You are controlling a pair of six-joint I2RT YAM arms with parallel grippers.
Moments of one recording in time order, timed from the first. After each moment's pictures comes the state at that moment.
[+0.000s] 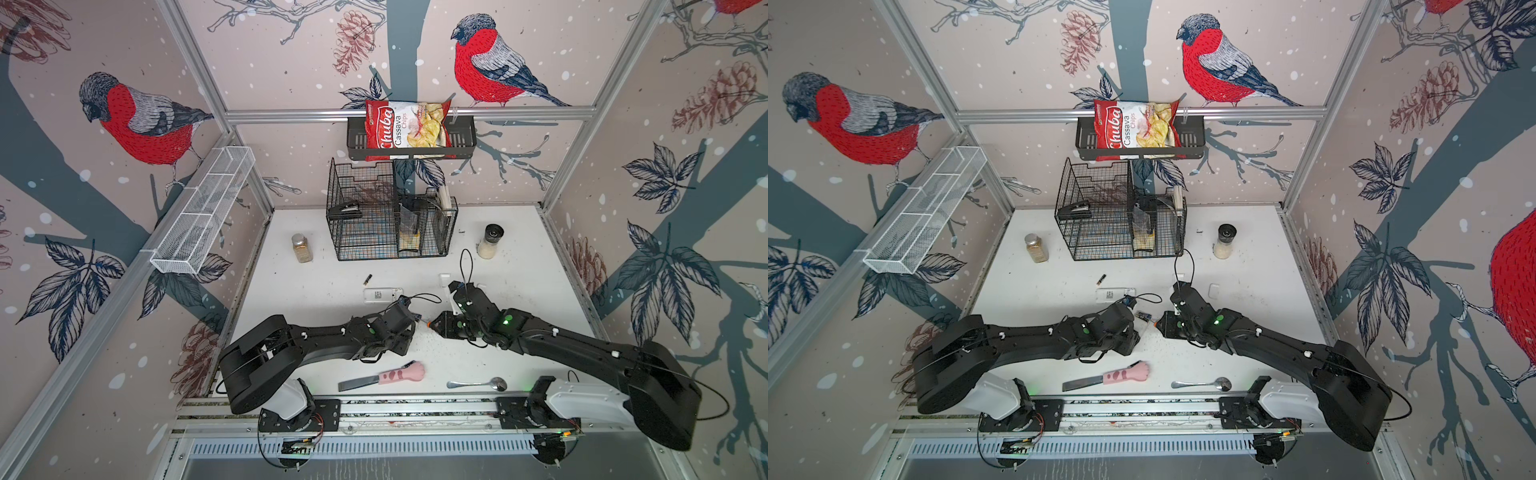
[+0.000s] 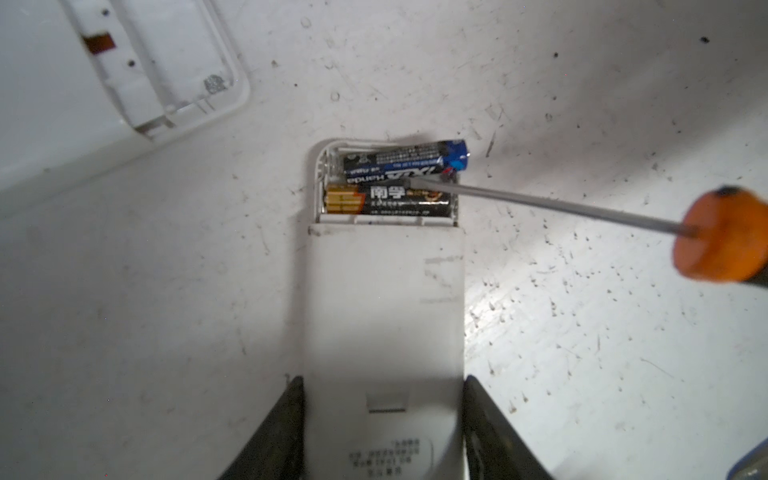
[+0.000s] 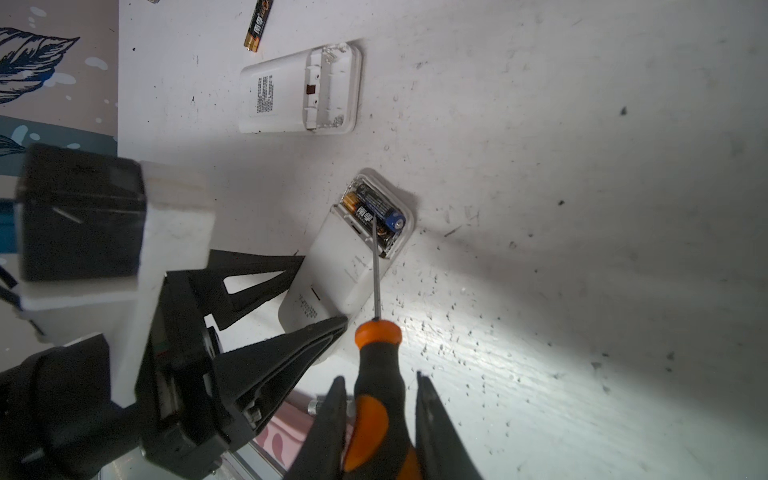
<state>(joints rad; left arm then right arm) -0.99 1.52 0.64 -0.18 -0.07 -0.52 0.87 1.21 0.61 -0.27 -0.15 0.79</state>
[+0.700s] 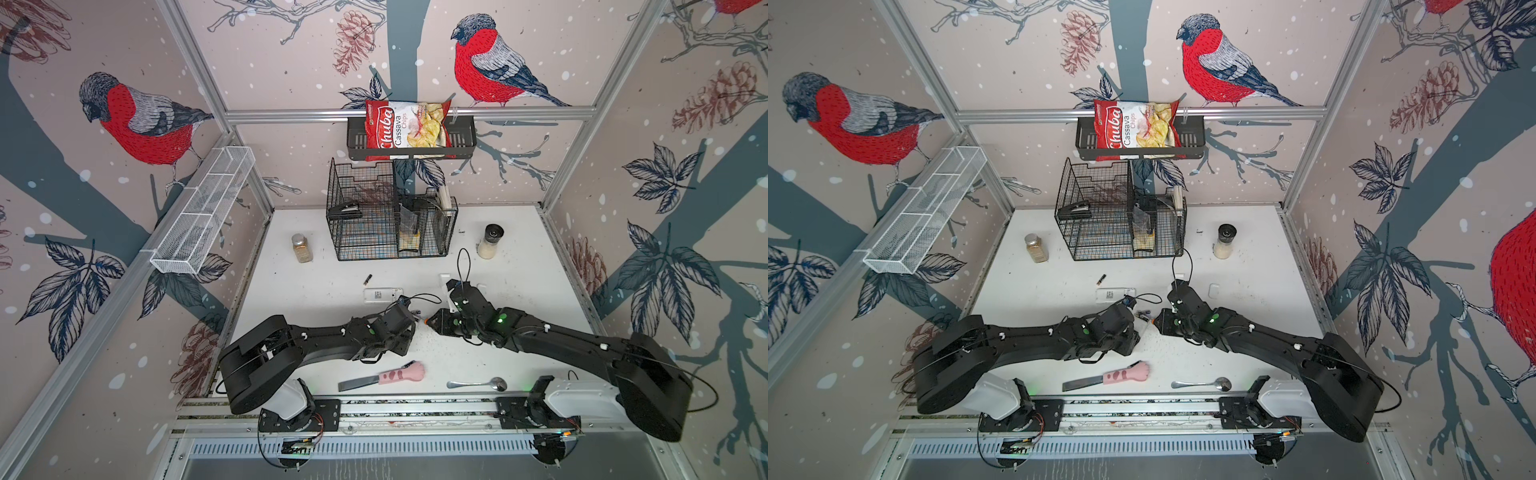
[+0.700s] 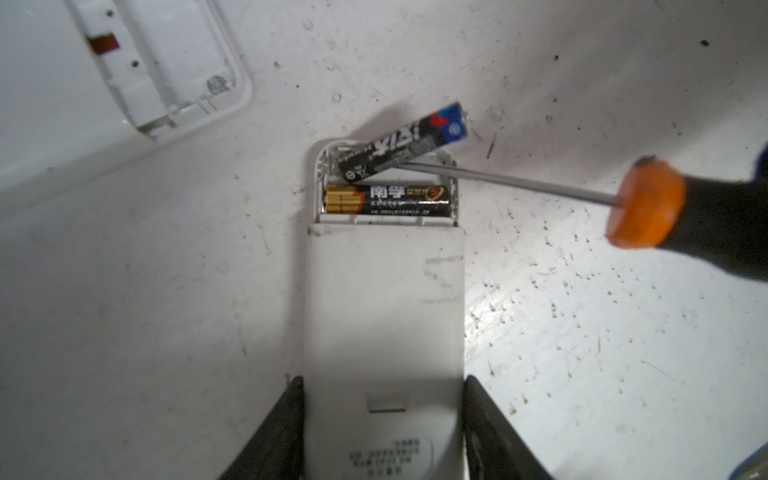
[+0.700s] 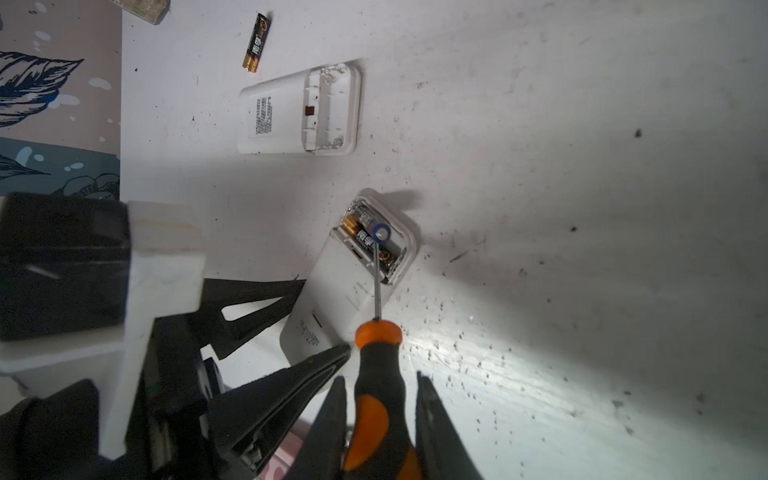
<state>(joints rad) -1.00 1.52 0.63 -0.17 -0.08 -0.52 0.87 1.28 0.62 -0.19 -0.15 0.81</state>
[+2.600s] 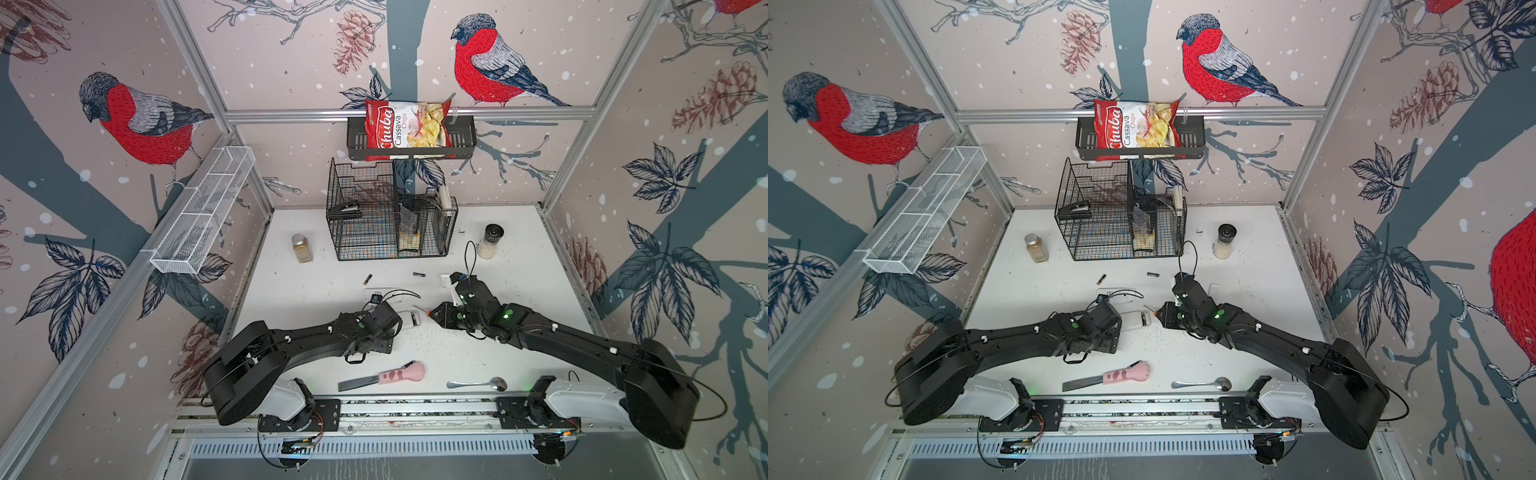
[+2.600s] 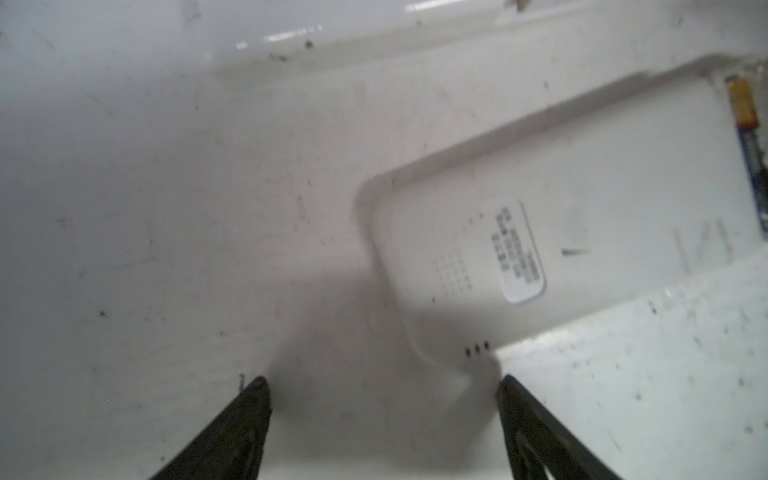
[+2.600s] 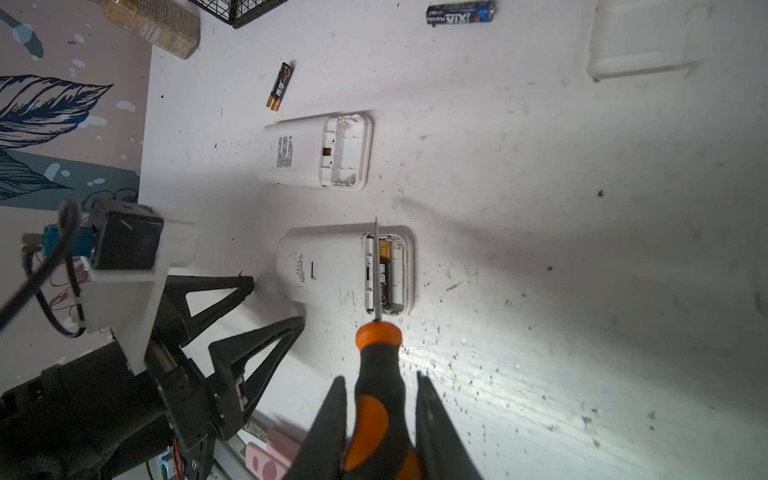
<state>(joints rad) -0.90 1.40 0.63 -0.47 -0.21 -0.67 0.82 1.23 0.65 -0.23 -0.15 0.76</state>
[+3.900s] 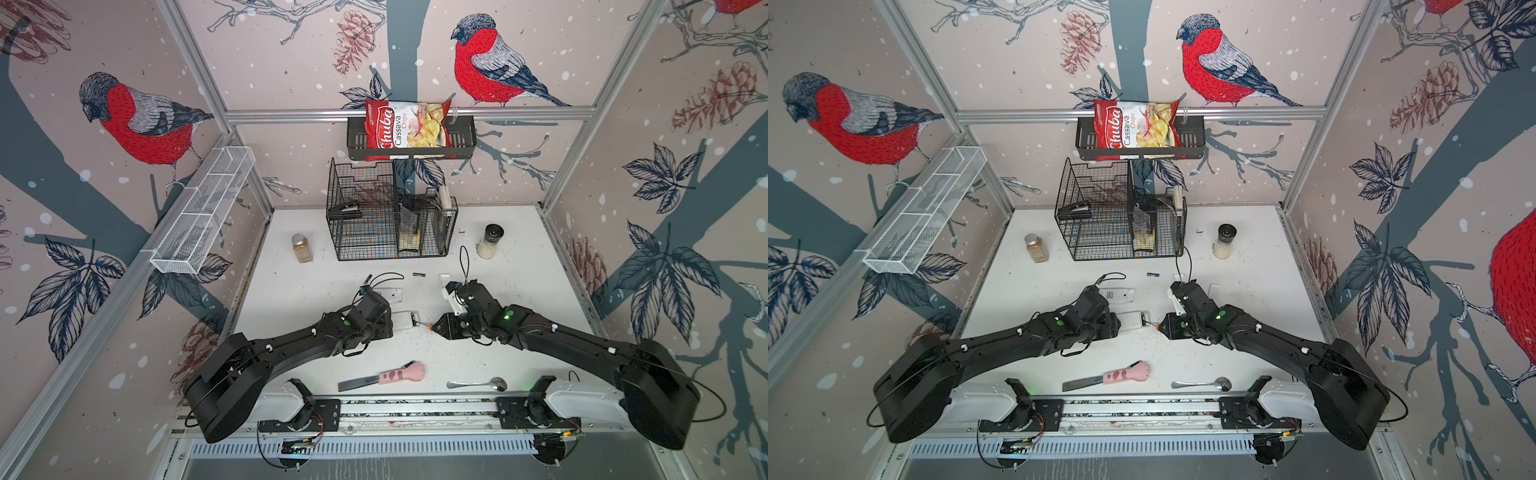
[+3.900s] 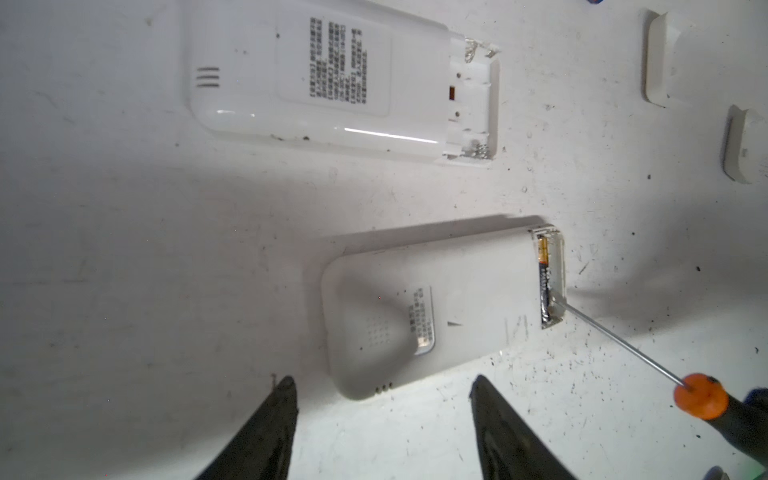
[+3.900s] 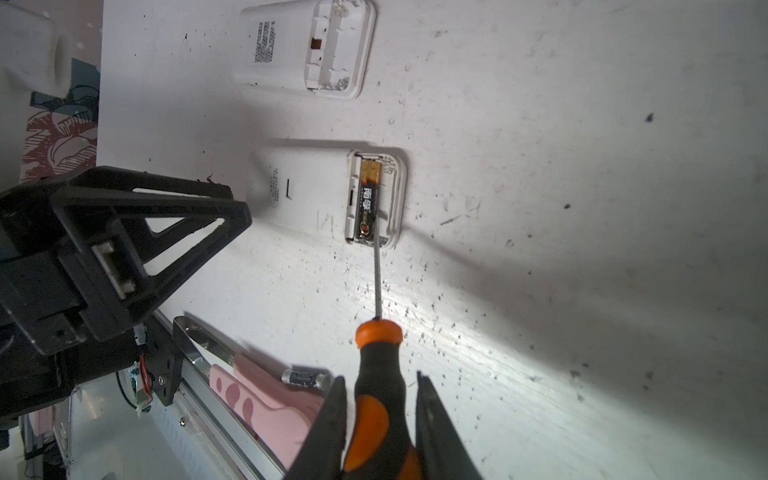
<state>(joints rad) -0.79 1.32 0.58 -0.28 -0.06 -0.86 0.81 1.23 0.62 -0.31 -0.28 0.60</state>
